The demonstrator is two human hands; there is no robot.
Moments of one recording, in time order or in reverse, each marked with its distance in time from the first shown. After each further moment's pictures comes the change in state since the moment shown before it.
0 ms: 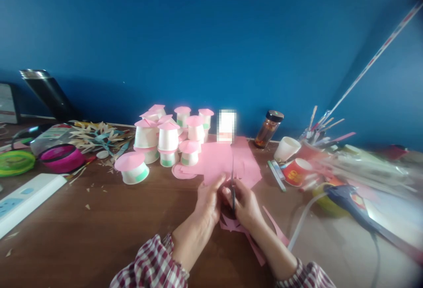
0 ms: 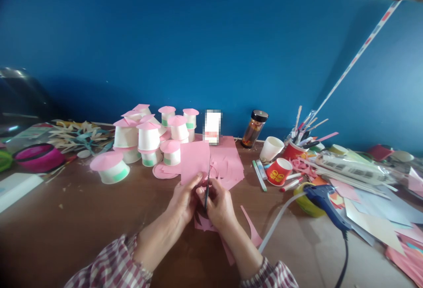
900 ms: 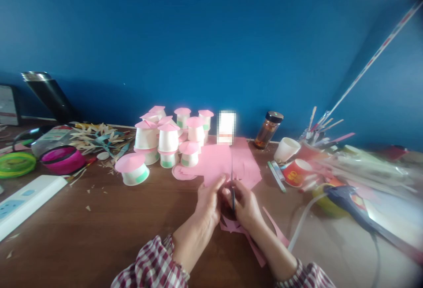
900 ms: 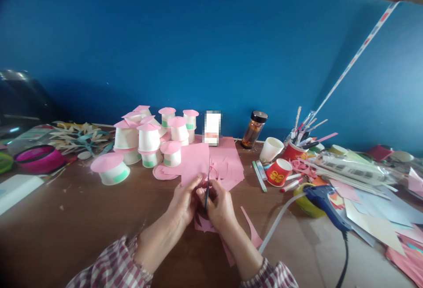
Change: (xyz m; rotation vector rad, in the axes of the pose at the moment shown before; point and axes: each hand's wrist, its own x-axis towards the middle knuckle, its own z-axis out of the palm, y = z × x) left_hand 0.001 -0.001 0.001 -0.007 0.021 -0.003; right_hand 0.000 0.001 0.002 0.043 0.010 0.012
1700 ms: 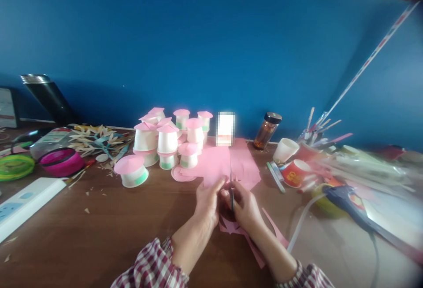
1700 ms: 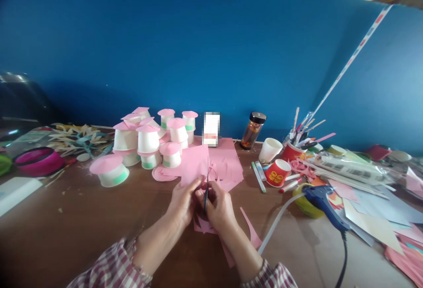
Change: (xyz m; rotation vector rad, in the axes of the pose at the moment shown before) left_hand -0.004 0.003 0.001 0.084 -0.004 0.039; right_hand 0.000 0.002 -0.002 -0.049 -0.005 0.029
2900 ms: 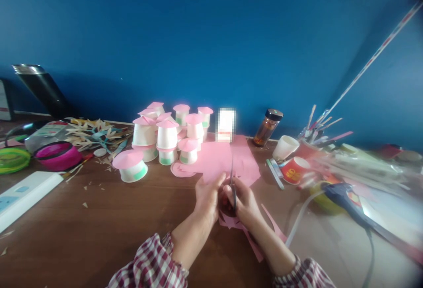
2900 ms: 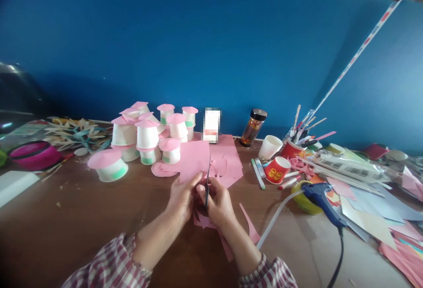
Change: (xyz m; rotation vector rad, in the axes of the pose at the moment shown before) left_hand -0.002 0.000 0.001 0.068 0.012 0.034; right_hand -0.001 -0.007 0.001 0.261 -0.065 0.011
